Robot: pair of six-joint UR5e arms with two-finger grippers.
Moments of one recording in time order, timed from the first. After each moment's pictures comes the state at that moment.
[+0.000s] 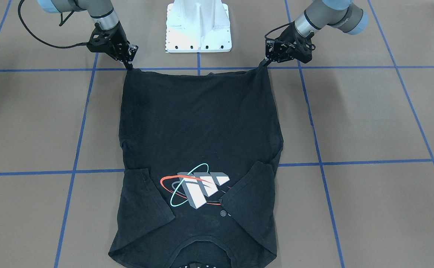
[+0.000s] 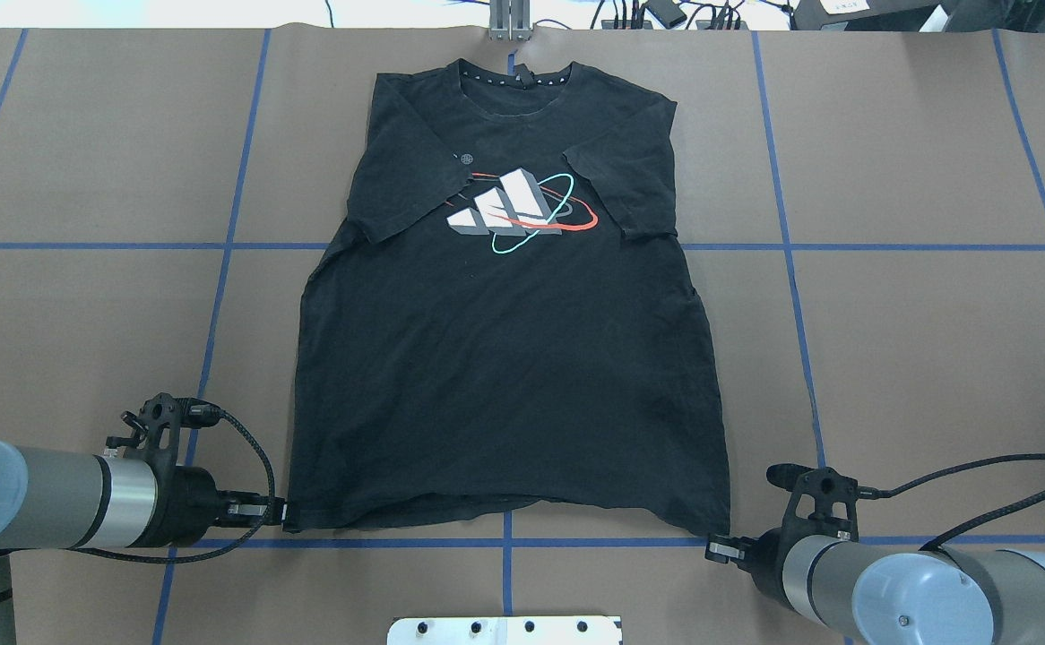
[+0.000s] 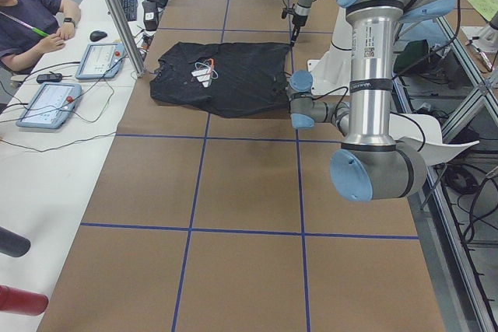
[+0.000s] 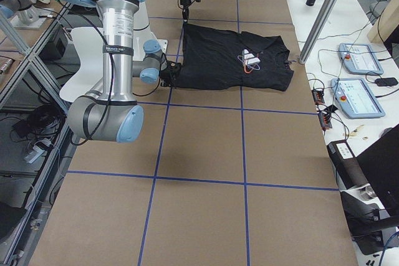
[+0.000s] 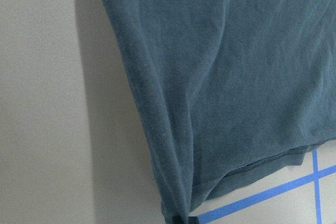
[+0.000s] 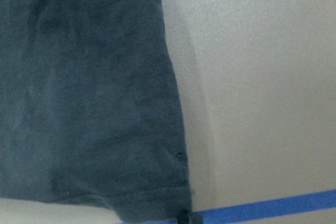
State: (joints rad) left arm -0.31 -1.52 -1.95 -2.54 -1.83 -1.40; right arm 0.06 -1.65 2.07 -1.08 1.44 1.75
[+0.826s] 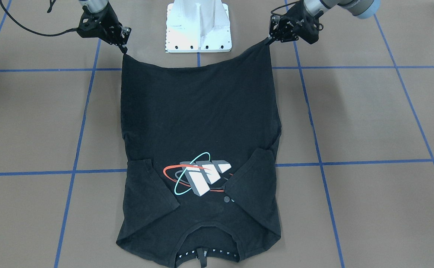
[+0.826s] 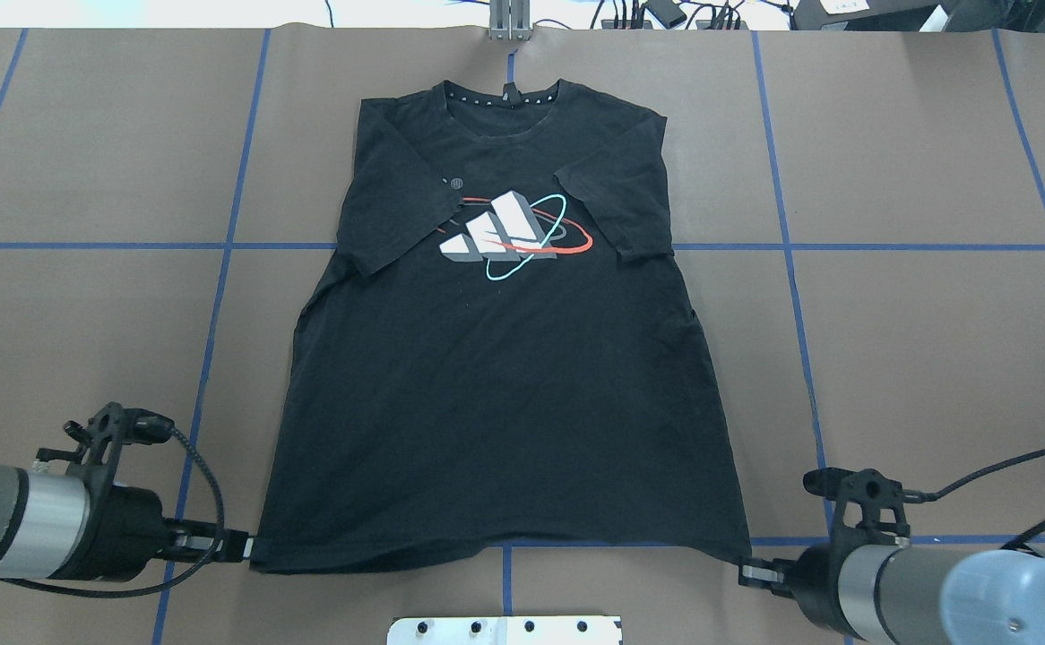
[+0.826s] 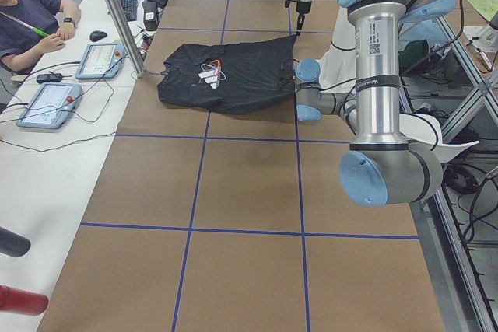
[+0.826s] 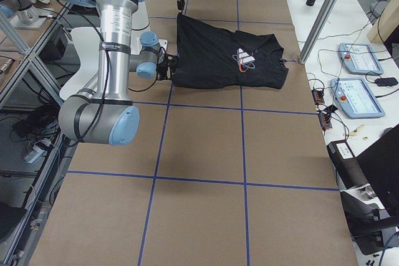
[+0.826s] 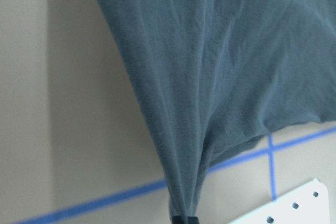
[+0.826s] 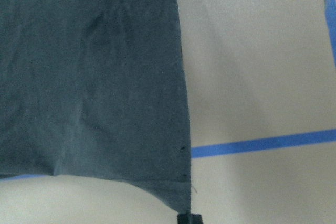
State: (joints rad) left arm -0.31 -1.40 -2.14 -2.54 -1.95 -1.41; right arm 0.05 -1.78 2.27 -1.08 1.56 1.71
